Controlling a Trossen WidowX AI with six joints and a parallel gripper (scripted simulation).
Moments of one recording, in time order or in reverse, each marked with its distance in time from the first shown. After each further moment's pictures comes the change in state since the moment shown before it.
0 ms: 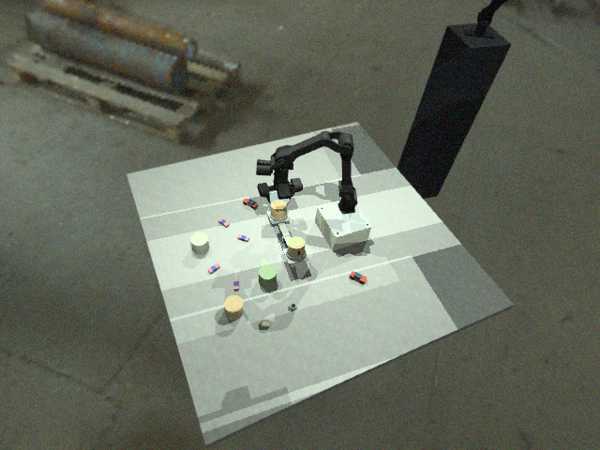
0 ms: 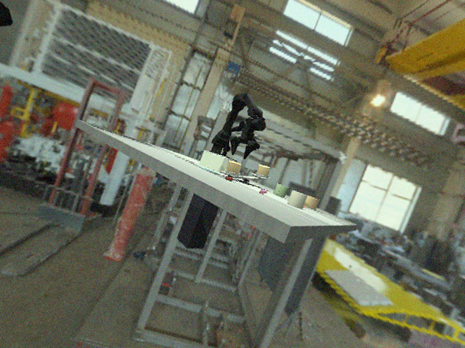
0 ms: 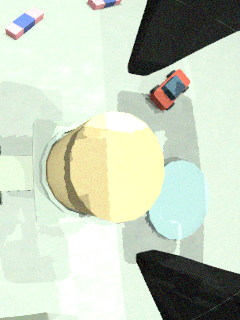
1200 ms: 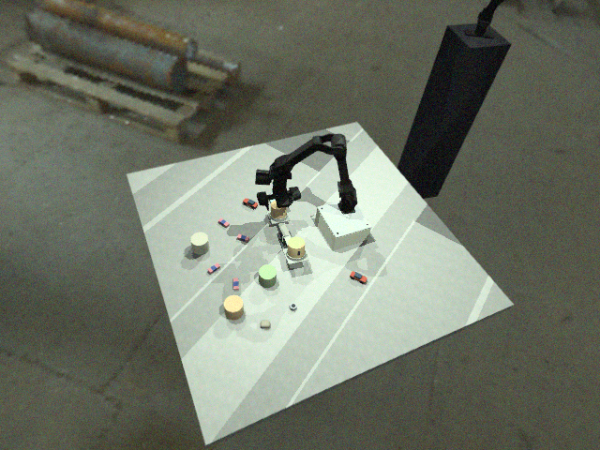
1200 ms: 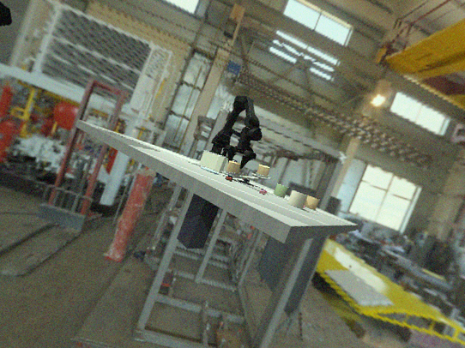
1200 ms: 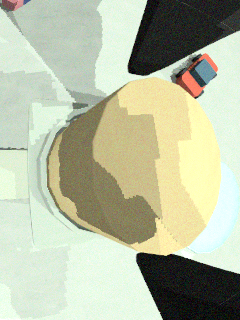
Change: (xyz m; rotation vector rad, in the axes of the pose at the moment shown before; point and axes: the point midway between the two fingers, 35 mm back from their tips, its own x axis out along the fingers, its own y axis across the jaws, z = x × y) arm 0.055 -0.002 -0.001 -0.006 -0.001 -0.001
